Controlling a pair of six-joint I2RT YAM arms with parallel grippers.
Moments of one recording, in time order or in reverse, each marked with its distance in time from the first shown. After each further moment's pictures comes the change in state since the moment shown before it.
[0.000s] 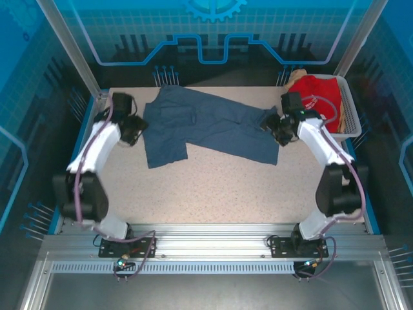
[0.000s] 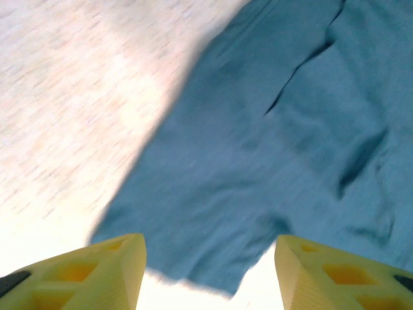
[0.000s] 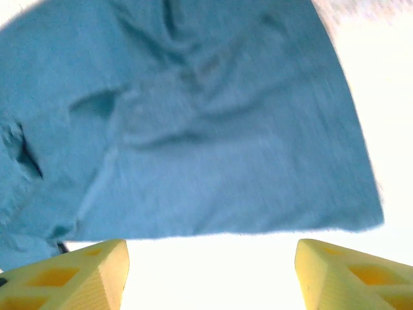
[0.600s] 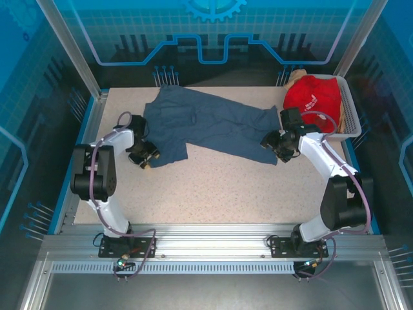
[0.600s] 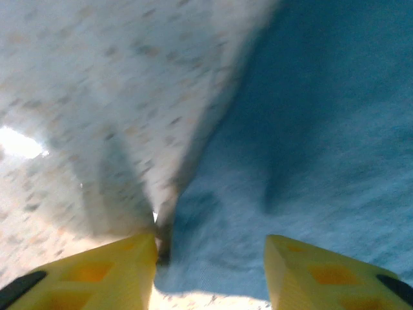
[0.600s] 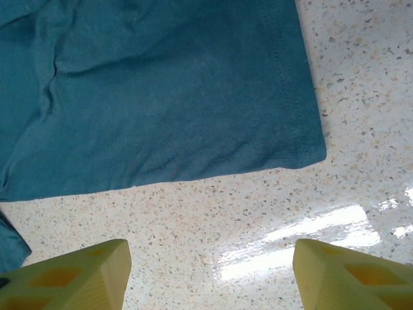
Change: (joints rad) left arm -0.024 0.328 -0.090 0.073 0.119 0.117; right arm 0.011 -0.087 -0.169 -0.010 0.001 -0.050
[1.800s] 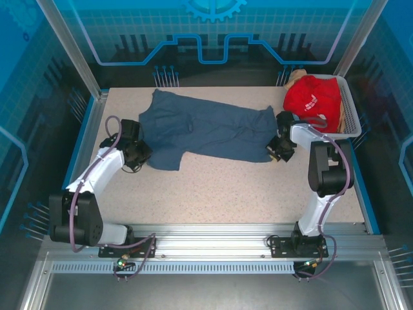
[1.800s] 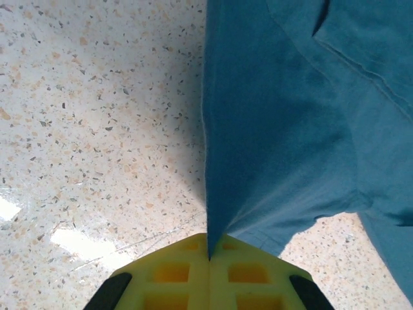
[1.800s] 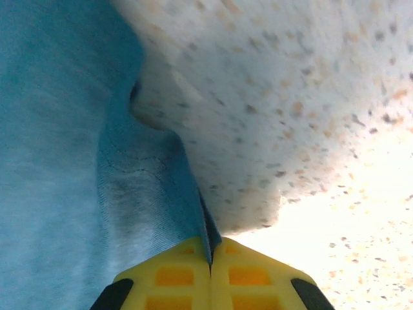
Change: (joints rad) left arm -0.051 -0.470 -0.200 0.010 -0.116 -0.038; right arm -0.062 0.354 0.103 0.034 0.084 0.050
